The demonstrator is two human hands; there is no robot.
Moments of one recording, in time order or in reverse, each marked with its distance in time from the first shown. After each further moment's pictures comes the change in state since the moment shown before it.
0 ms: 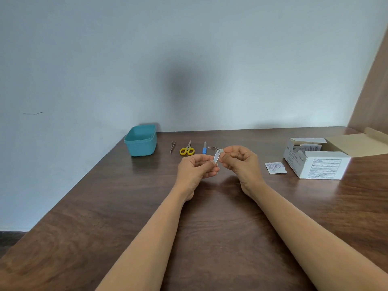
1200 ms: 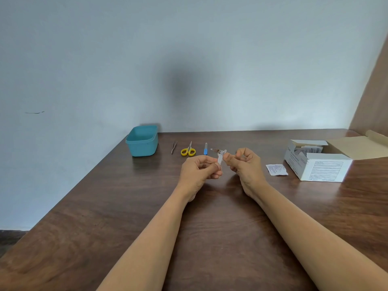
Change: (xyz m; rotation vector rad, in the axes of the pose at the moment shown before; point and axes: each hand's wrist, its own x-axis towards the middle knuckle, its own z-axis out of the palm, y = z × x) left_hand -0.002 -0.001 0.000 0.115 -0.066 0.101; right_hand 0.005 0.003 -0.004 0.045 0.023 0.007
